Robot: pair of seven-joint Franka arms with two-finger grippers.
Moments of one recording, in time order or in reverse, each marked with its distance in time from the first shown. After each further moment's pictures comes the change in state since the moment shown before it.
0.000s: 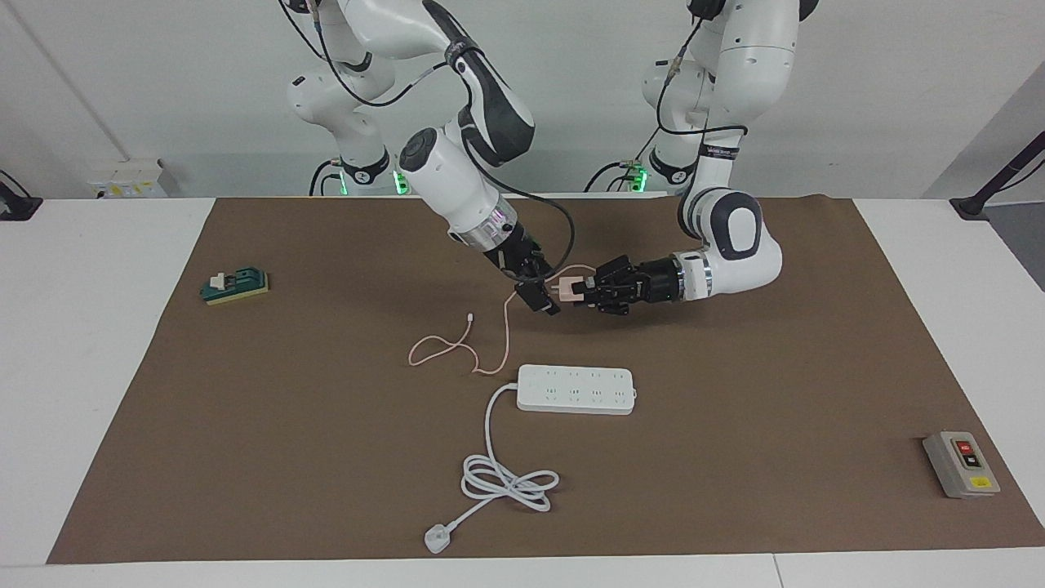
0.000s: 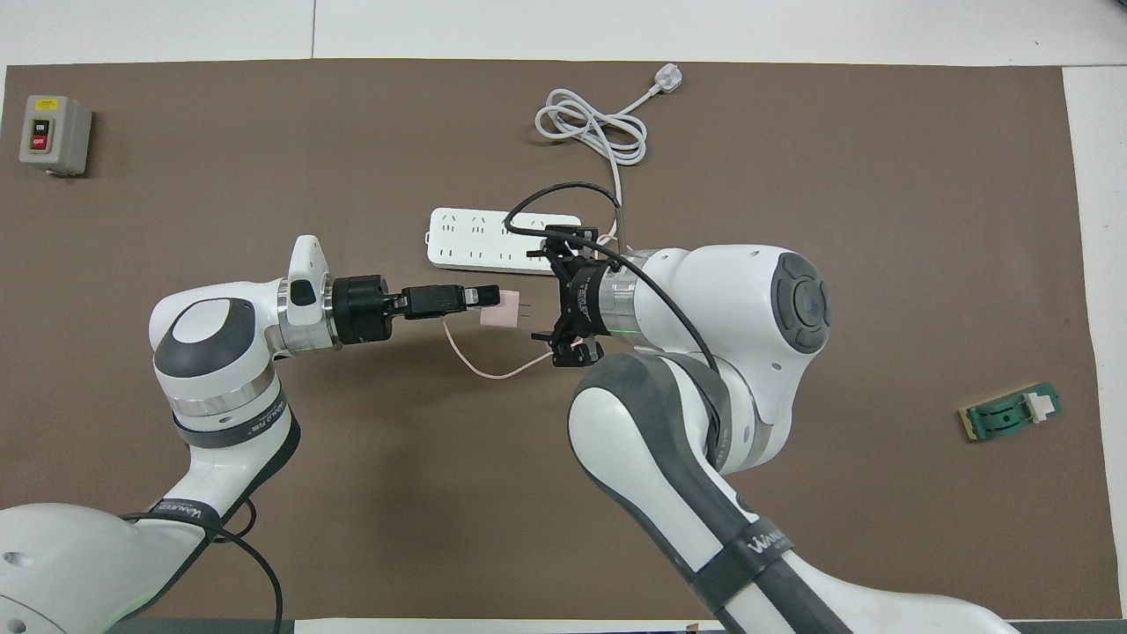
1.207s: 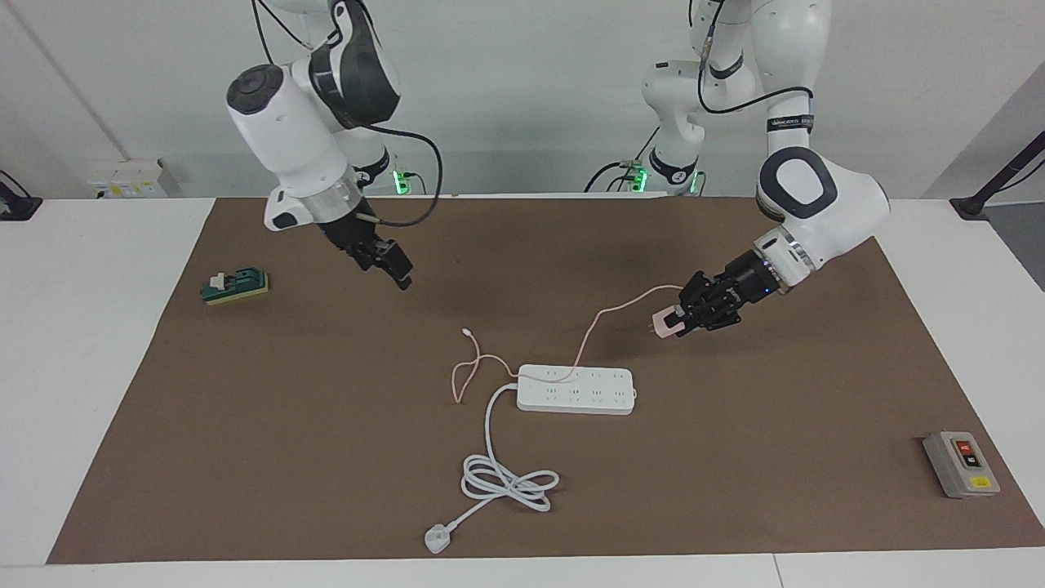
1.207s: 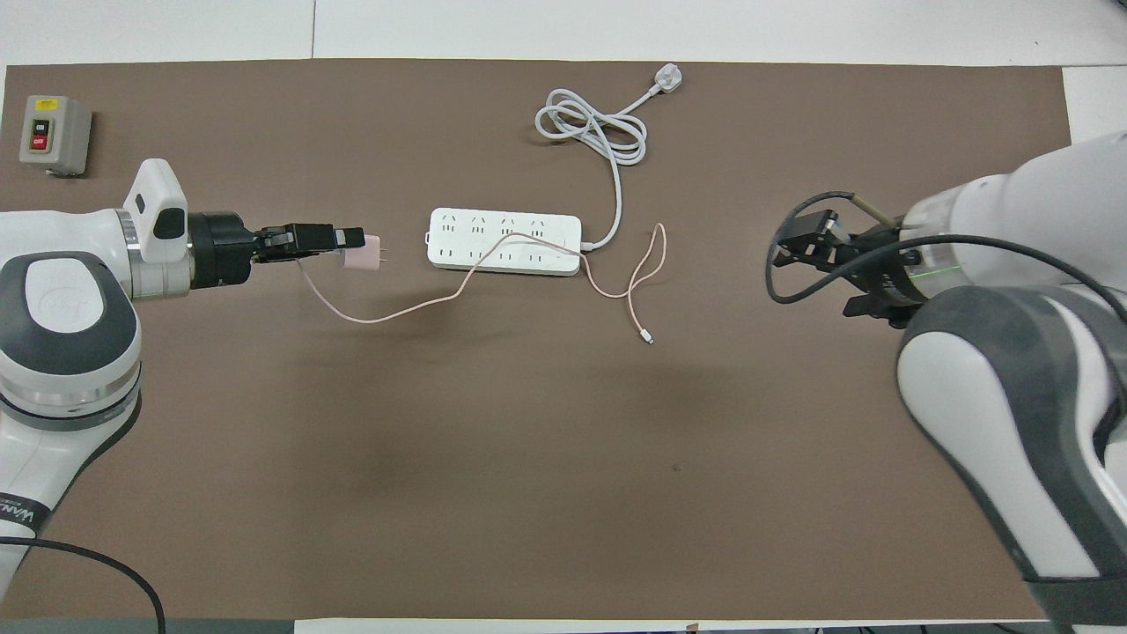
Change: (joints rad) left arm 0.093 -0.125 0.042 0.137 0.663 0.340 -0.423; right arm -0.424 -0.234 -0.002 0.018 -0.557 -0.558 -0.877
